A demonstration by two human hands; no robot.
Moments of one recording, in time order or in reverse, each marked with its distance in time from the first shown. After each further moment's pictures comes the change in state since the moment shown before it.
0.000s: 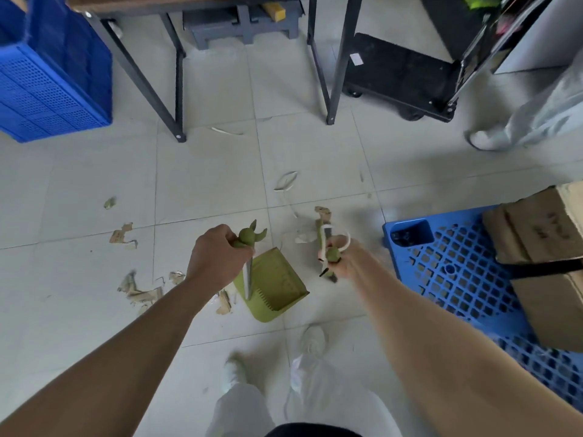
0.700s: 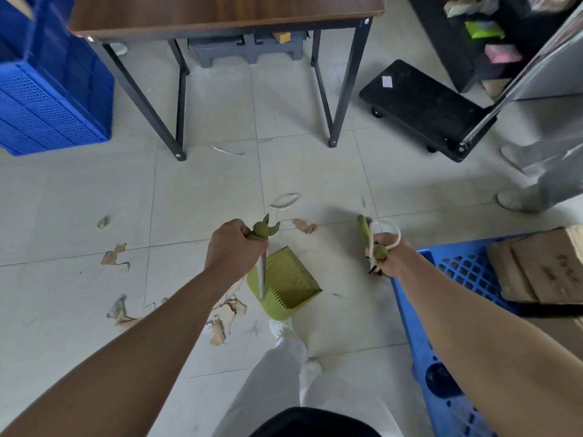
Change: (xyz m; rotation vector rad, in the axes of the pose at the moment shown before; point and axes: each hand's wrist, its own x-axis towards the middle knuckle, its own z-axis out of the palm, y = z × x) left_hand 0.090 0.063 -0.003 -0.097 0.003 0.011; right_hand 0.093 -0.122 -0.030 -0.062 0.322 -0.146
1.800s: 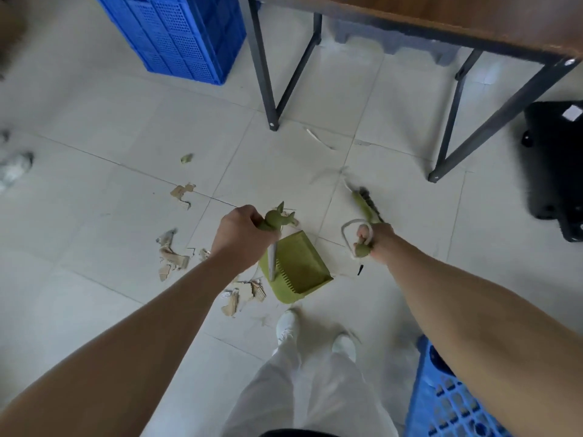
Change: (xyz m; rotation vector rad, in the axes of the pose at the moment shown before) left_hand 0.079 0.008 -0.052 -0.126 0.260 -0.319; right_hand -0.019 -0.097 0.215 -0.776 -0.494 -0.116
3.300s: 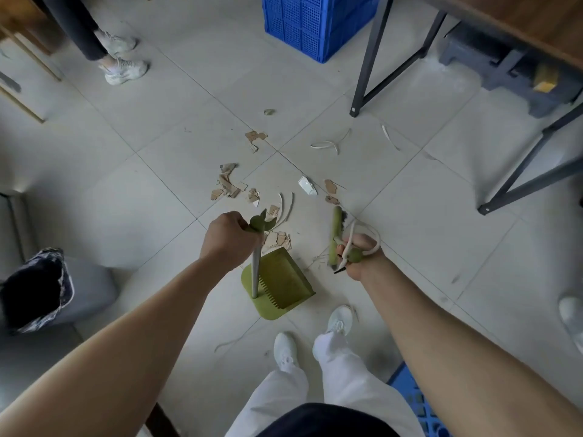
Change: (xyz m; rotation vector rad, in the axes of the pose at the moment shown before) left_hand -0.235 -0.182 -0.011 -0.191 0.244 -0.344; right_hand -0.163 0.187 0.083 0.245 -0.302 0.026
